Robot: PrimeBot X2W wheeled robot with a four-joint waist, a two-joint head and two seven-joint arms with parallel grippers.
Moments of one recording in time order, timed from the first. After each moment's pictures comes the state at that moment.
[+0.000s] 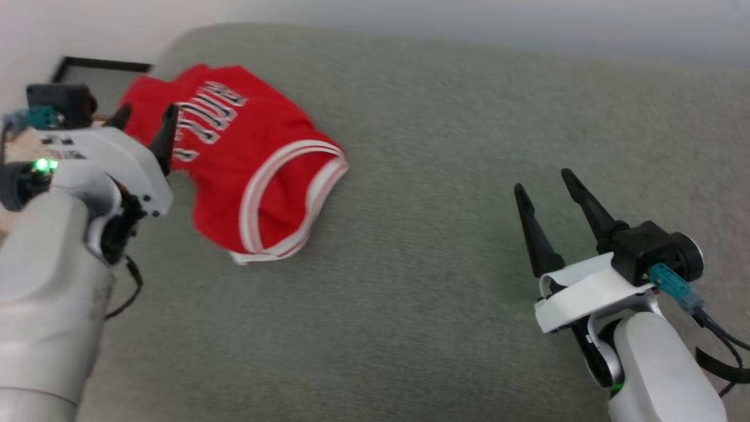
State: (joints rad) left arm -0.89 0.43 -0.30 0.82 -0.60 -0.13 0.03; right arm -0.41 -0.11 0.22 0.30 0.16 0.13 -0.25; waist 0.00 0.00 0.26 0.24
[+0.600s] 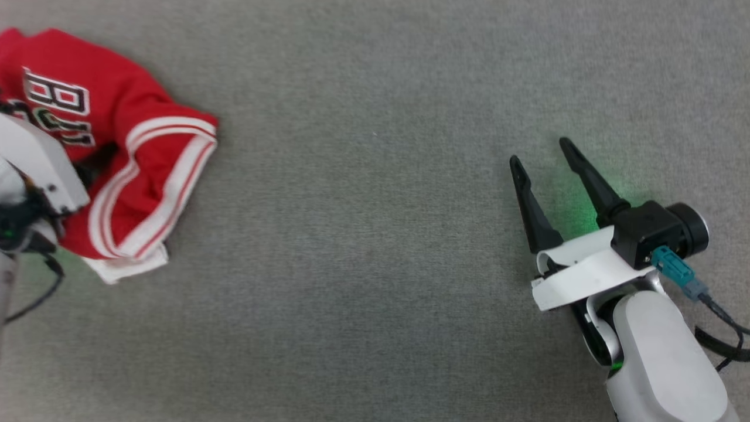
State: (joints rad) left arm -0.98 0.64 -0.52 0.92 -1.07 -0.13 0.43; right arm -0.46 -0.10 0.22 0.26 0.12 0.13 -0.26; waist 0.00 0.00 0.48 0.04
